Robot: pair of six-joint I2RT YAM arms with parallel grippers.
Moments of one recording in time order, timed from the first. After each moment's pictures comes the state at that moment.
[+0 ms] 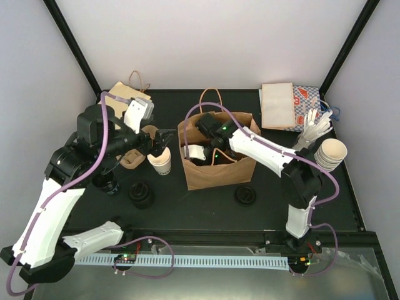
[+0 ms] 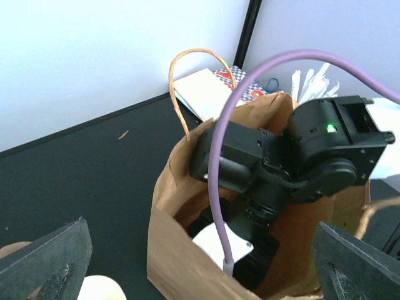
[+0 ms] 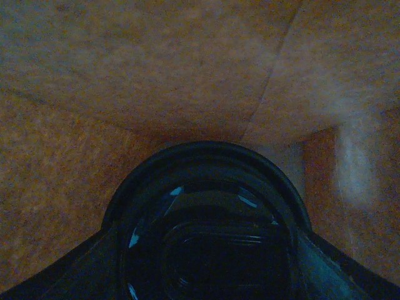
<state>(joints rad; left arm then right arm) -0.54 1.01 1.54 -0.91 0.21 -0.10 0.81 1.85 1.54 -0.96 -0.37 -0.87</state>
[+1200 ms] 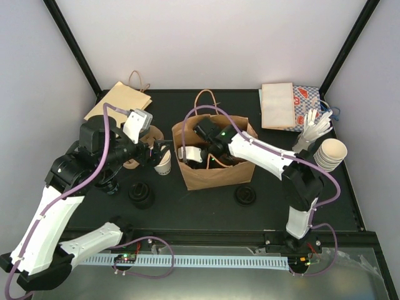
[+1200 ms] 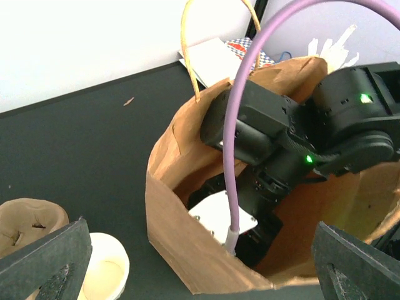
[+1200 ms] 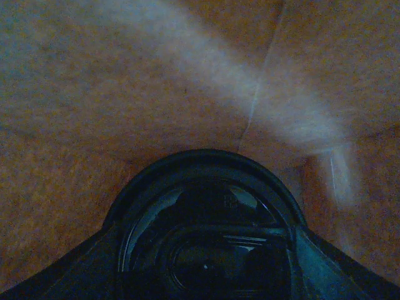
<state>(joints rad) -0.54 0.92 1.42 -0.95 0.18 -0.13 0.82 1.86 1.50 -0.87 -0.40 -0.80</state>
